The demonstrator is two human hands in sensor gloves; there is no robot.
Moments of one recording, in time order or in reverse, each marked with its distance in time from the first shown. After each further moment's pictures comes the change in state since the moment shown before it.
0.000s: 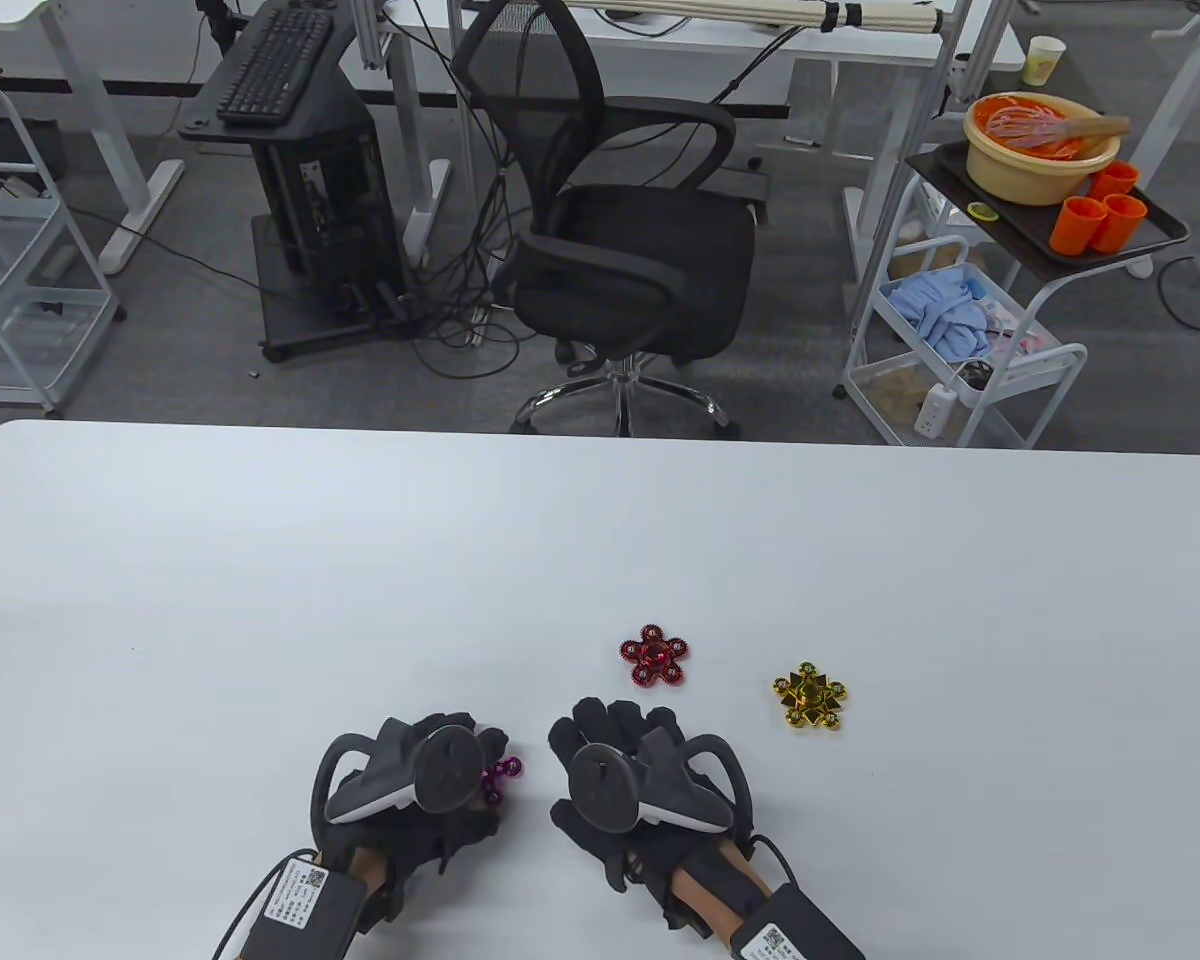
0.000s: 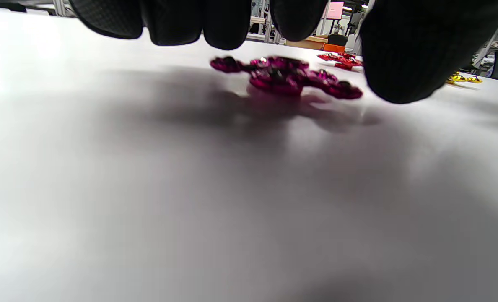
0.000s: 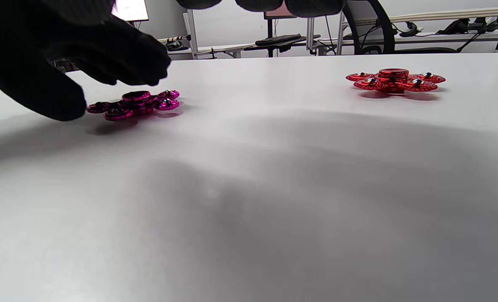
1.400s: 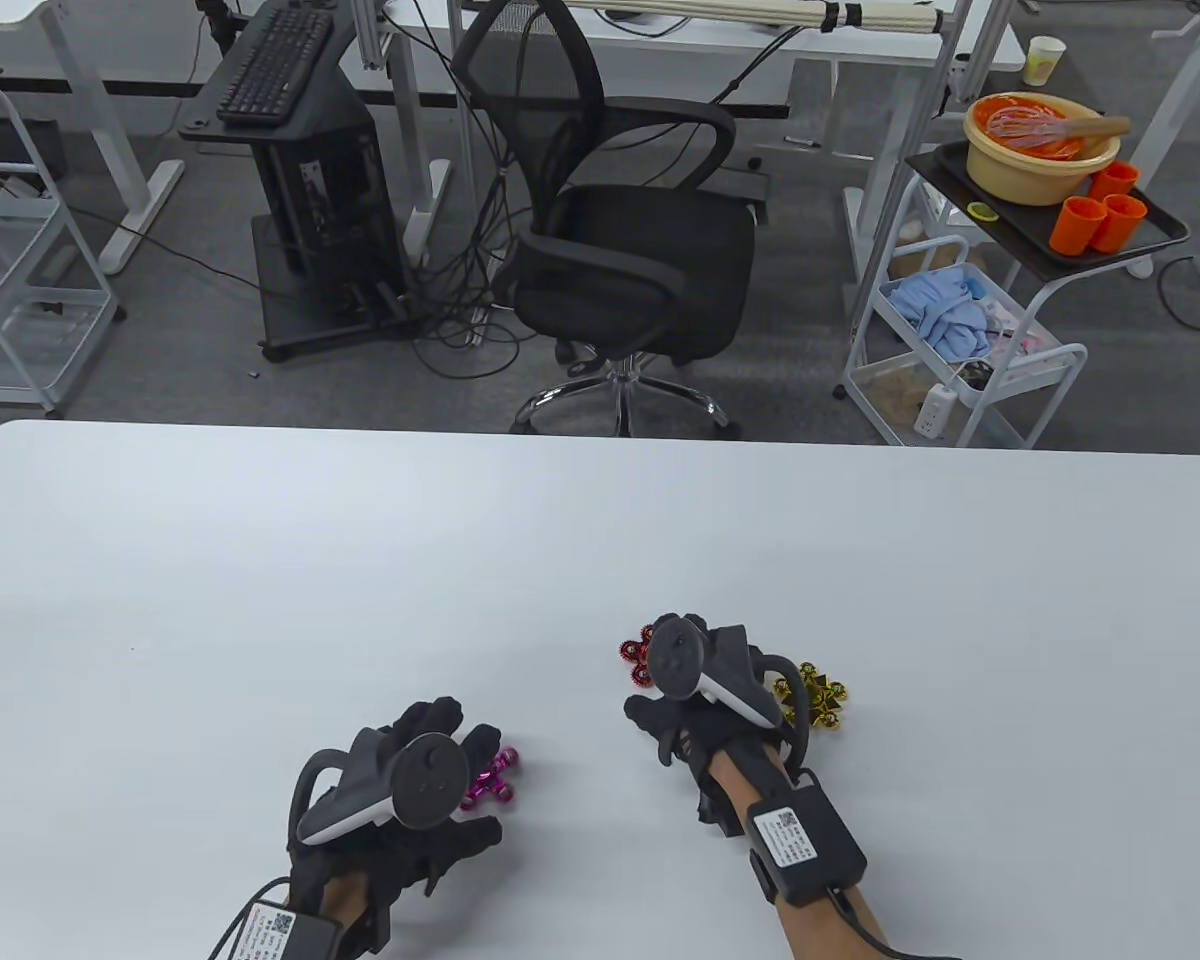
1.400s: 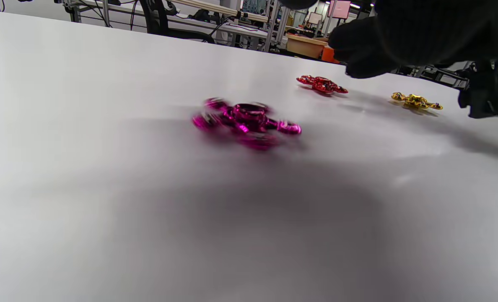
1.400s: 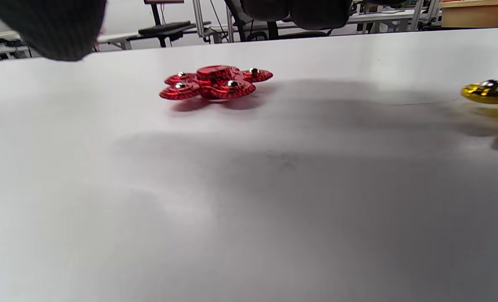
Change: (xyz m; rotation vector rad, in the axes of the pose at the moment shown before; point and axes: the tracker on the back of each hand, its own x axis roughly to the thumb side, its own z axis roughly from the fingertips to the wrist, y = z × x) left_hand 0.013 0.023 0.028 -0.048 -0.002 0.058; right_hand -0.107 -0.012 -0.060 0.037 0.373 -0.055
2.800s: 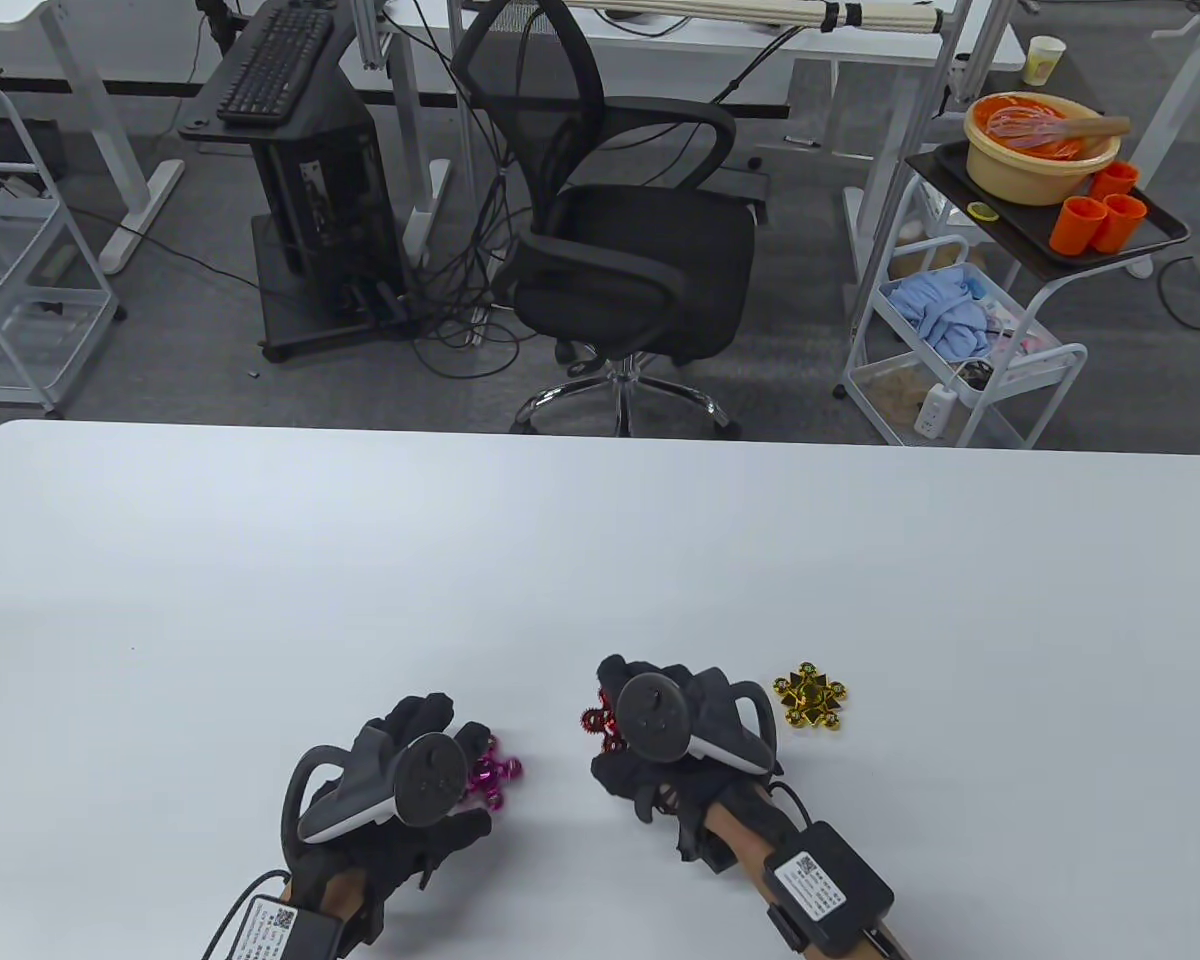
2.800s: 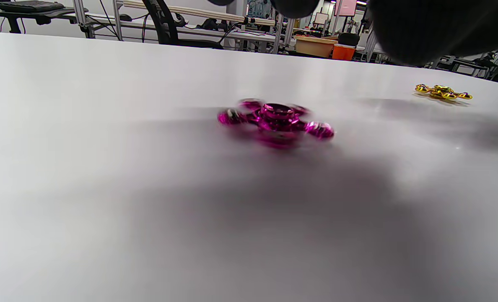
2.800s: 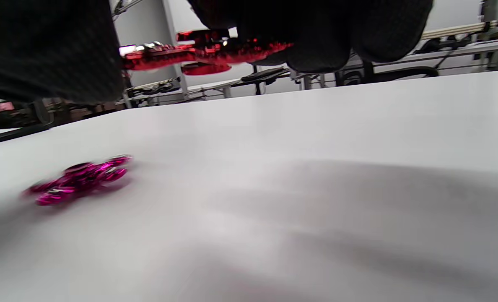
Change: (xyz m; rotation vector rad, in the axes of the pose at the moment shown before) left_hand -0.010 -0.005 -0.004 0.030 0.042 -0.059; right_hand 0.044 -0.003 0.077 -0.137 -0.389 -0.057
